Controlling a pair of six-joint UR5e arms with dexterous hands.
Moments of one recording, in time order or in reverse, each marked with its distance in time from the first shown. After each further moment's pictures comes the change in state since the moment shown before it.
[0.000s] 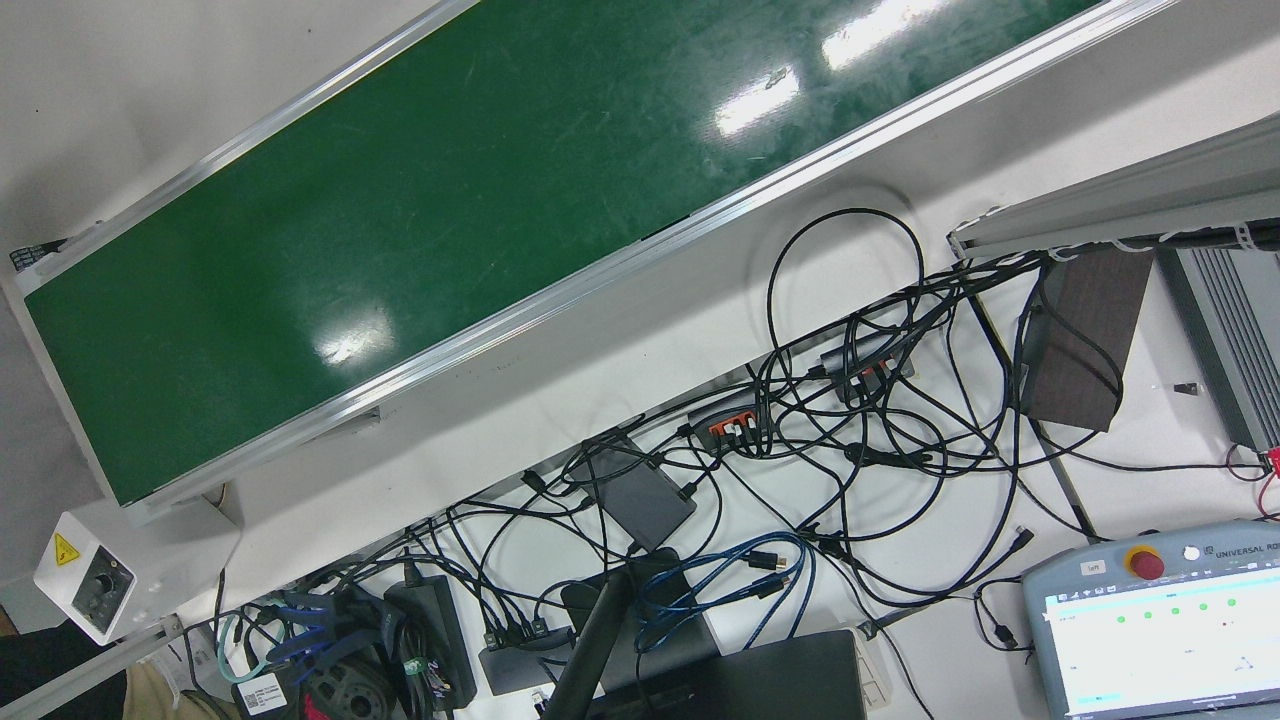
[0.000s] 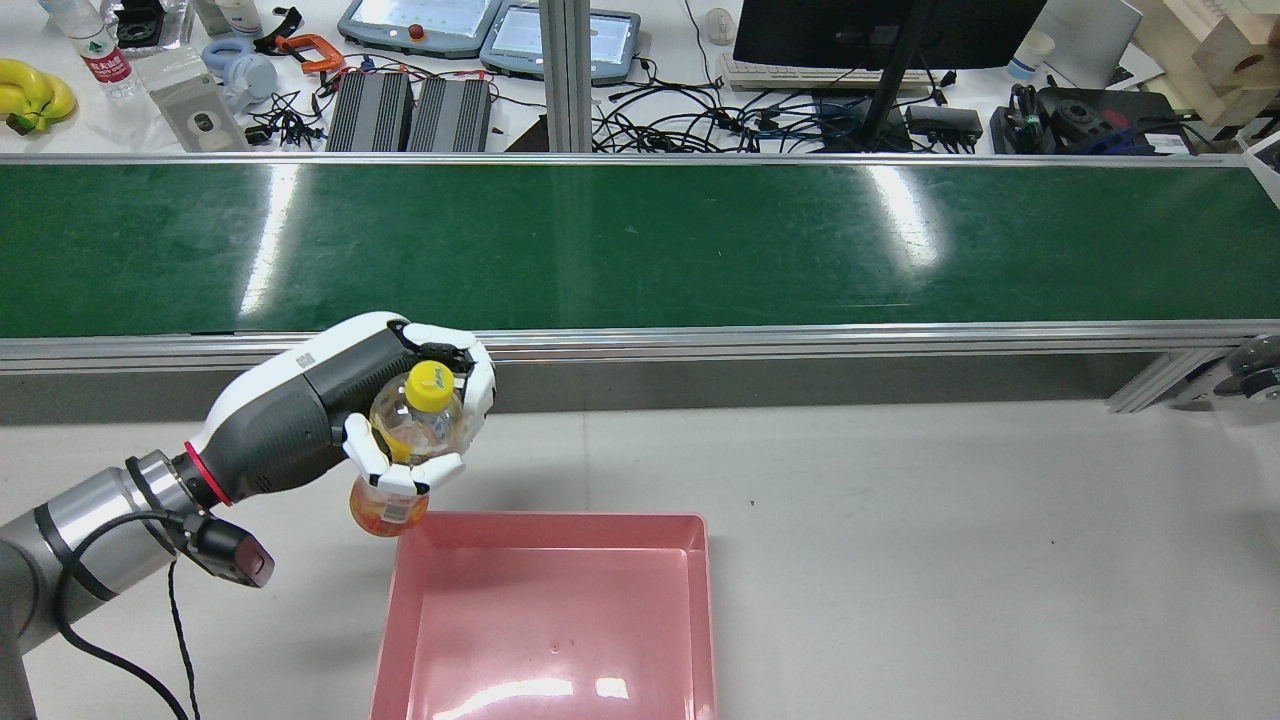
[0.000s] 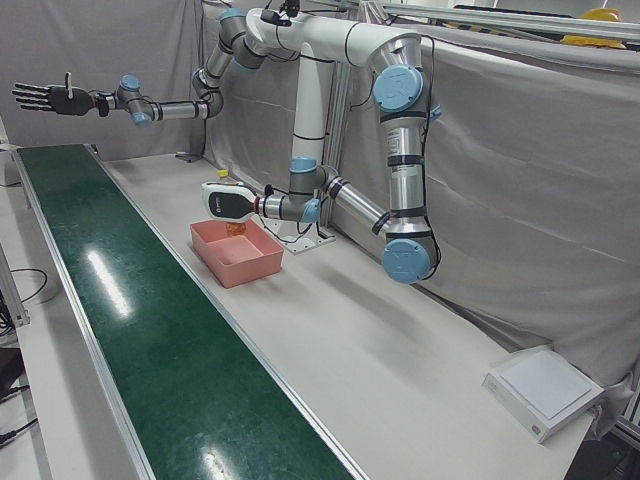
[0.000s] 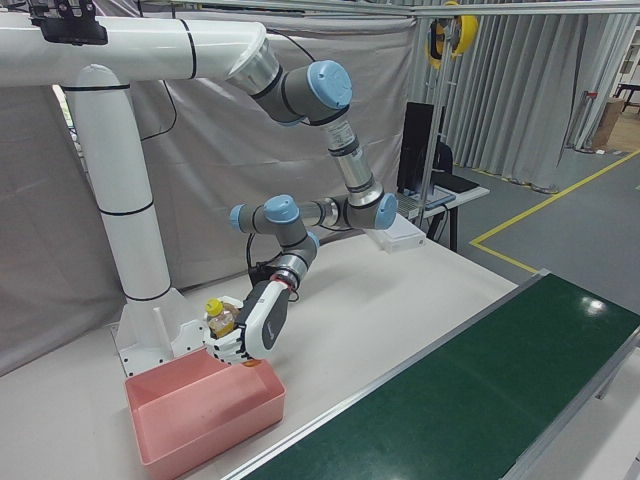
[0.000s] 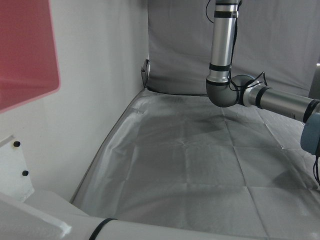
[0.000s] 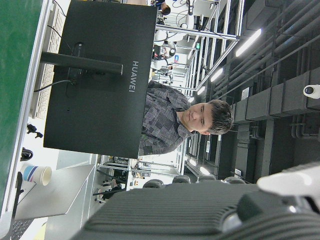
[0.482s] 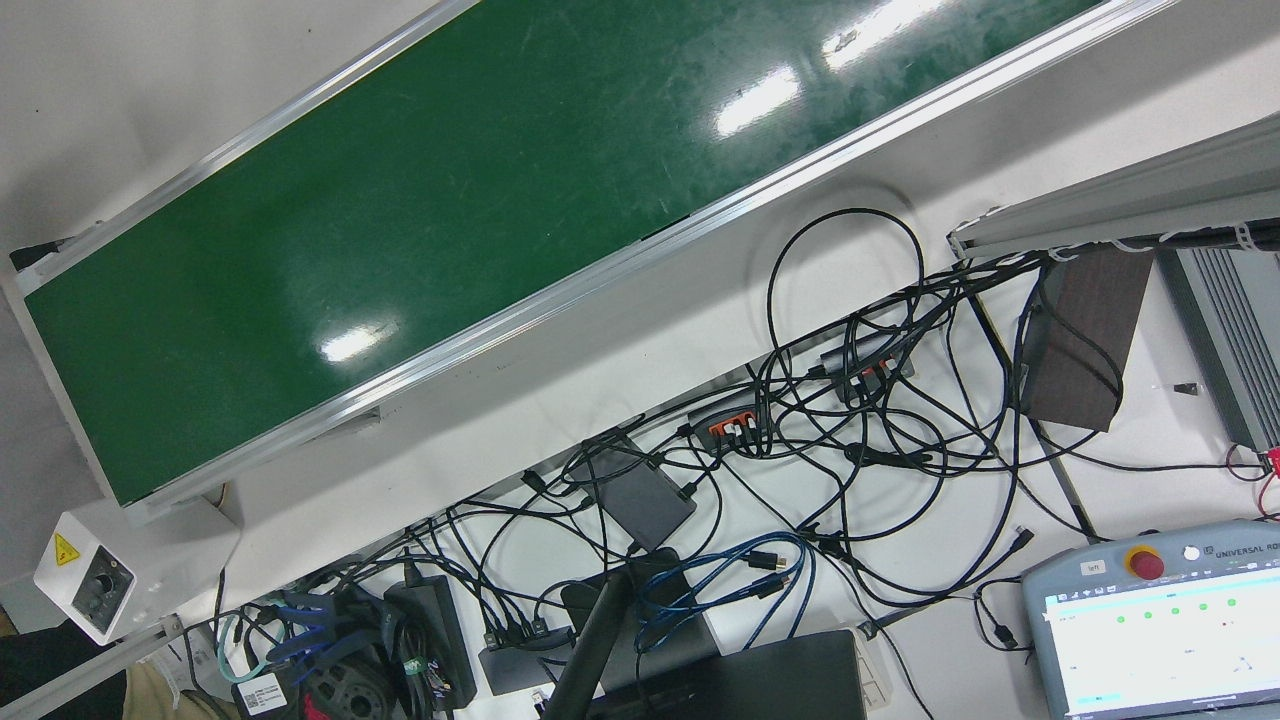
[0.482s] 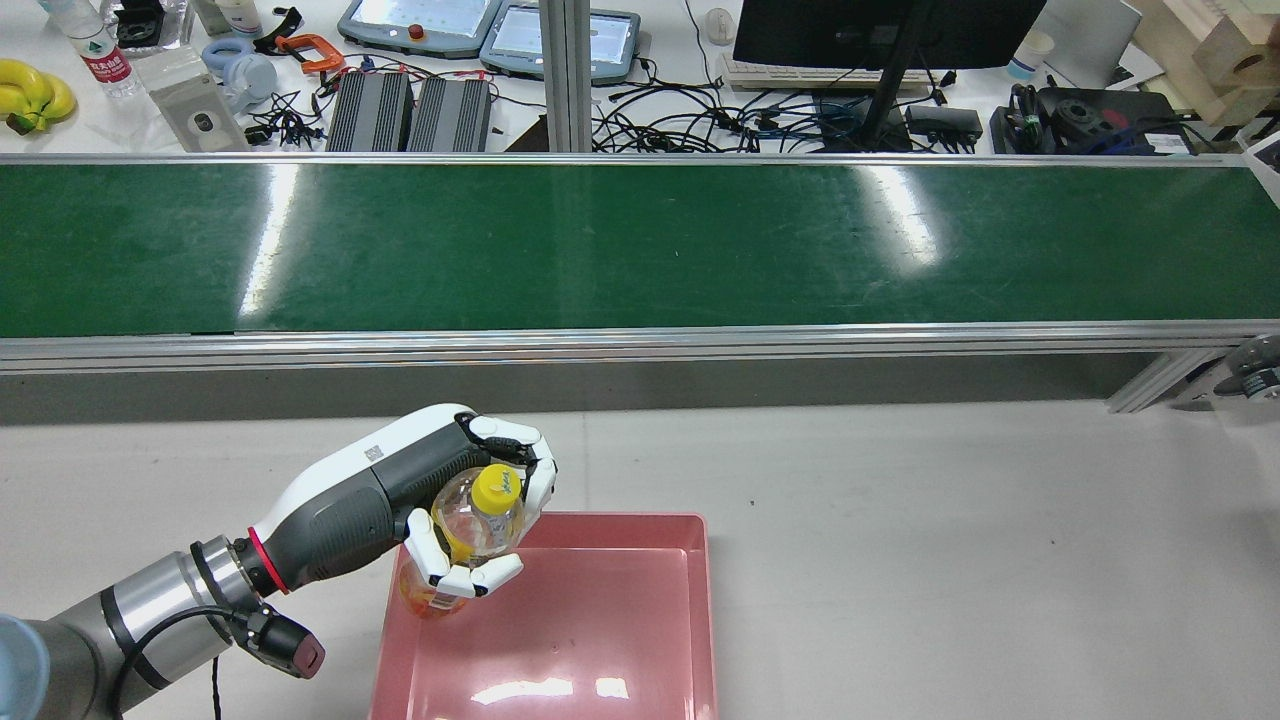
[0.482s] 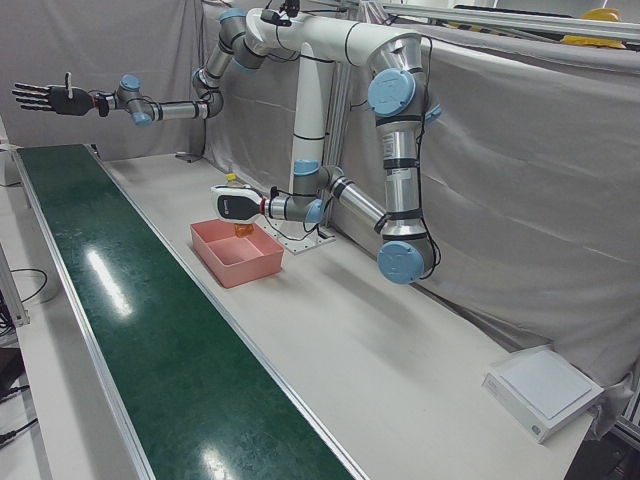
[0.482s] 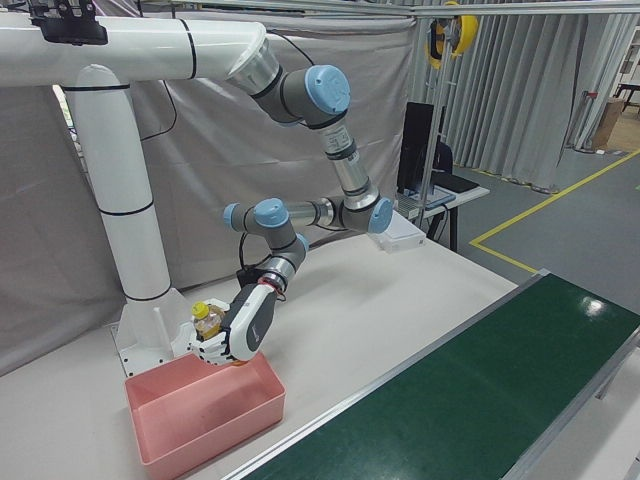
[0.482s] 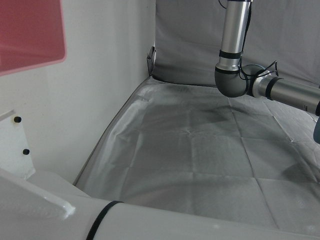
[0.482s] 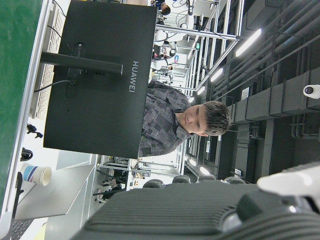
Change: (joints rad) left arm 0.089 0.002 0.000 0.016 -0.042 0.022; right arm 0.000 0.000 0.001 0.000 0.000 0.000
